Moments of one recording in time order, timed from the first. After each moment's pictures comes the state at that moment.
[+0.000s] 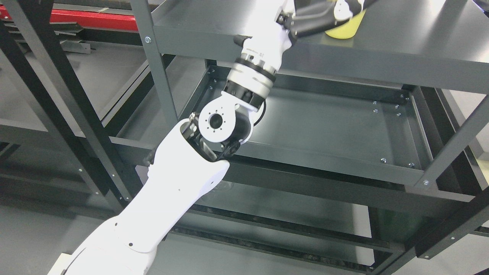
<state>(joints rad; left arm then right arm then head) -1.01 0.03 -0.62 -1.57 0.42 -0.11 0.18 0.00 0.00 0.00 -0.24 0.00 0.09 -0.12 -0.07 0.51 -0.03</state>
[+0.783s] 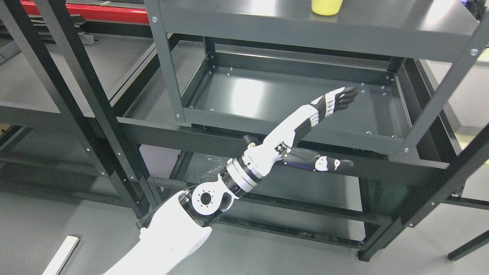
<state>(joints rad) -0.70 0.12 -0.72 -1.47 0.36 -0.29 -0.15 0.00 0.00 0.00 -0.24 0.00 0.09 -0.12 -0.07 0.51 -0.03</state>
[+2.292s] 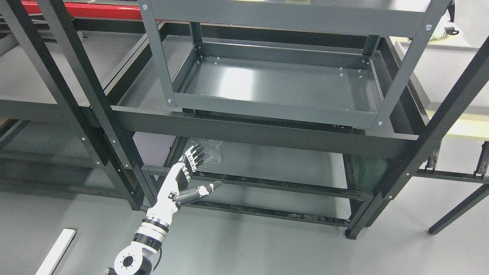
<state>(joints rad) -0.14 0.08 -0.08 -1.55 0.19 -0.11 -0.15 0.00 0.00 0.00 -0.24 0.00 0.09 -0.12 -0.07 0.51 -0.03</state>
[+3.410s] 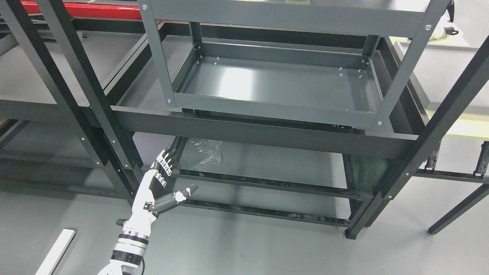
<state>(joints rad) -0.04 0.05 0.04 -1.63 0.18 -0.18 -0.16 0.00 0.00 0.00 -0.24 0.00 0.09 -0.12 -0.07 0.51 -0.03</state>
